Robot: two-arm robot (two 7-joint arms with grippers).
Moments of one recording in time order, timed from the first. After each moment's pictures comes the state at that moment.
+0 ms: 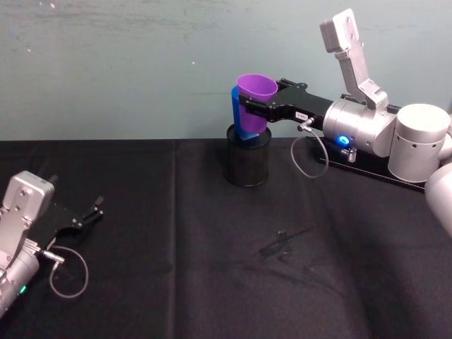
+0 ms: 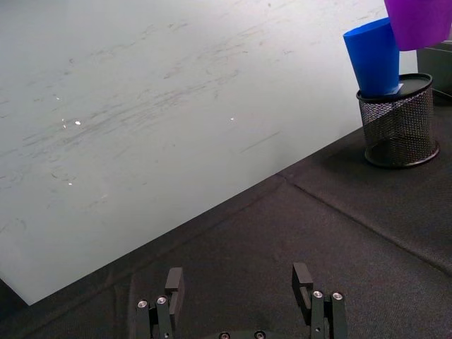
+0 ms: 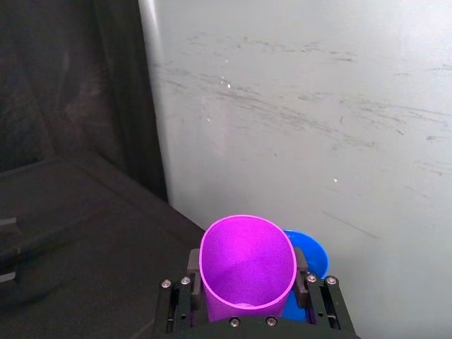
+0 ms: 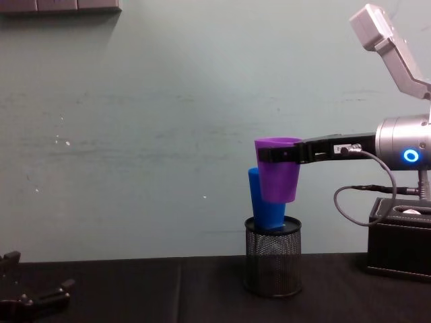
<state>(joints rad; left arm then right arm) -0.20 0.60 0.45 -1.41 -0.25 -0.12 0.03 0.82 0.28 -0.49 -0.96 0.41 0.14 0.57</state>
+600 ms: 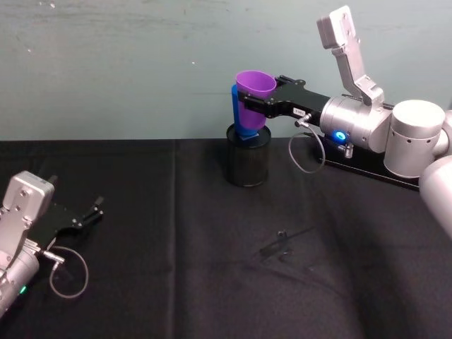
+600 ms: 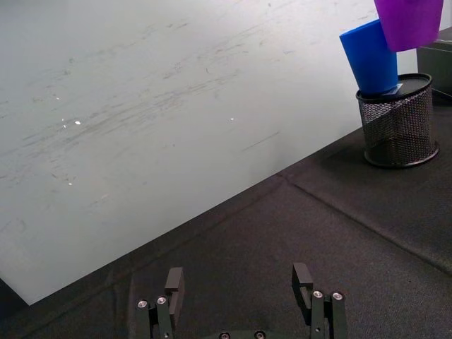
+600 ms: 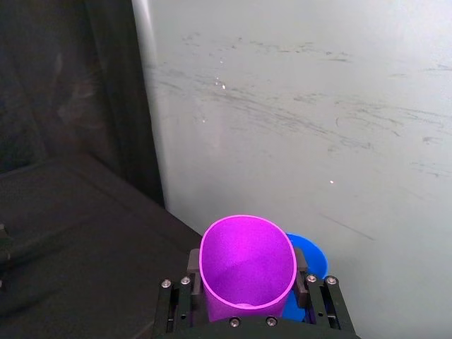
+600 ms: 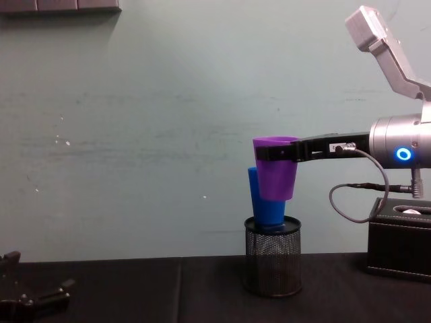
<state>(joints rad) -0.20 0.60 0.45 -1.41 -0.25 -0.12 0.03 0.86 0.25 -0.48 -0.89 0.39 0.12 0.57</state>
